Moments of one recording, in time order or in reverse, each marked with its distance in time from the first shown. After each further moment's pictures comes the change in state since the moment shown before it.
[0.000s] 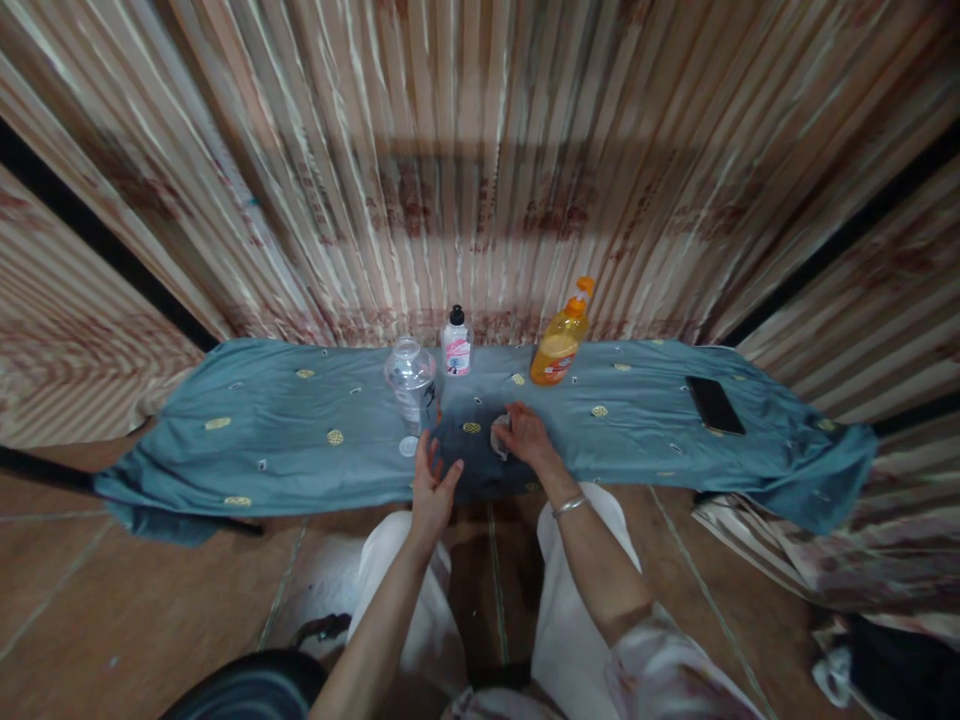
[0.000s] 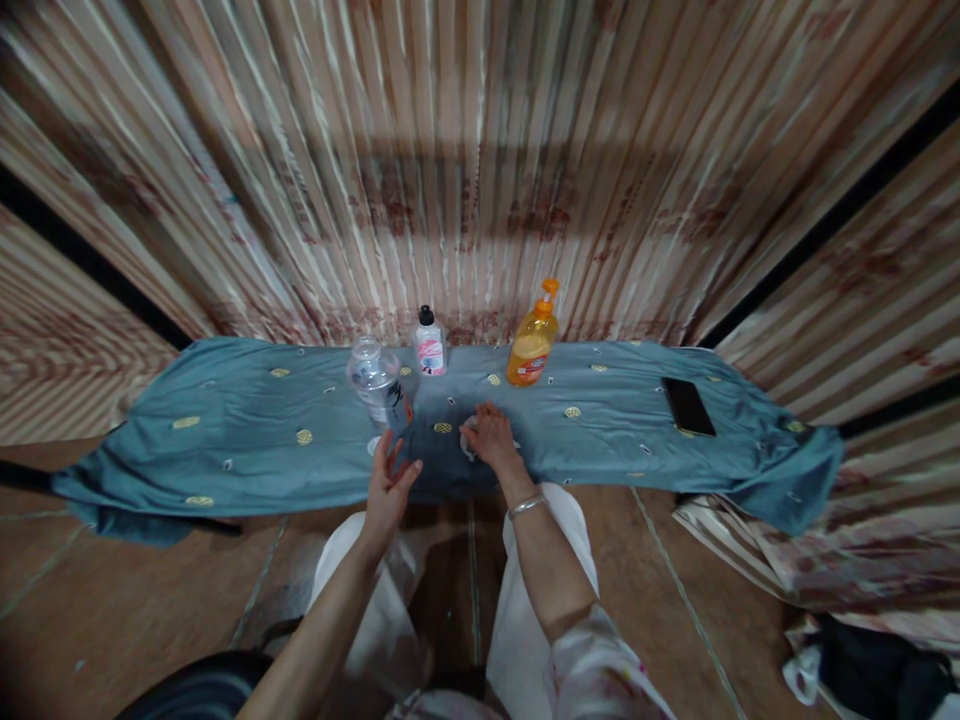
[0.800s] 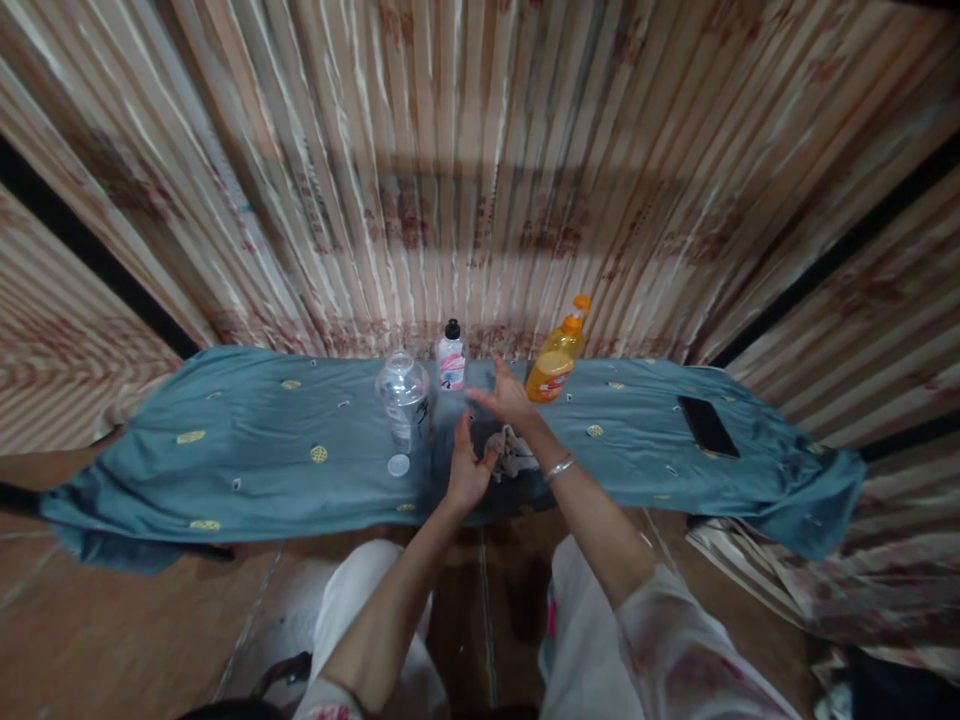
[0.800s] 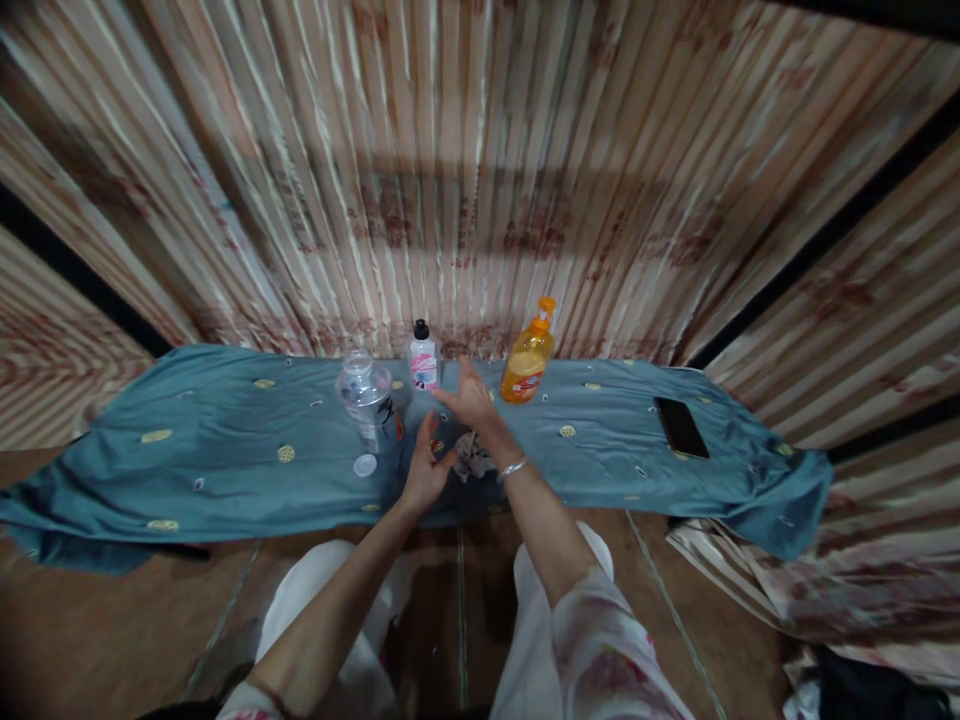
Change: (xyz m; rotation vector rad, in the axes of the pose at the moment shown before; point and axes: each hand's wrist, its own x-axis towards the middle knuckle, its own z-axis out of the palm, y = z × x) left_hand 0.050 -0.004 0.077 0.089 -0.182 0.152; right_hand 0.085 -0.040 -0.049 0.194 0.073 -0.087
